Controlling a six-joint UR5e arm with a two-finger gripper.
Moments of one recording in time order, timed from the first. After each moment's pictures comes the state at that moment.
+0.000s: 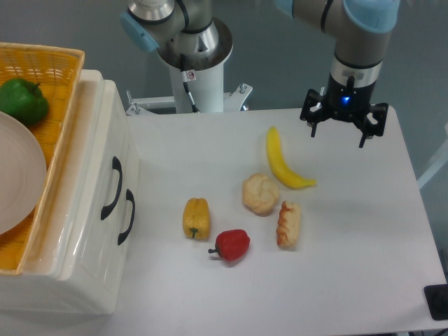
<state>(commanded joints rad) 2.80 -1.74 -1.58 -1.25 1.51 1.12</state>
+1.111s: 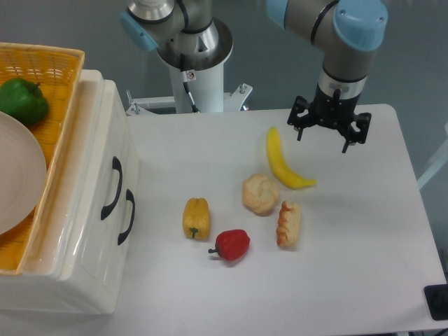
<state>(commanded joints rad) 2.78 -1.73 -1.67 -1.25 1.51 1.12</state>
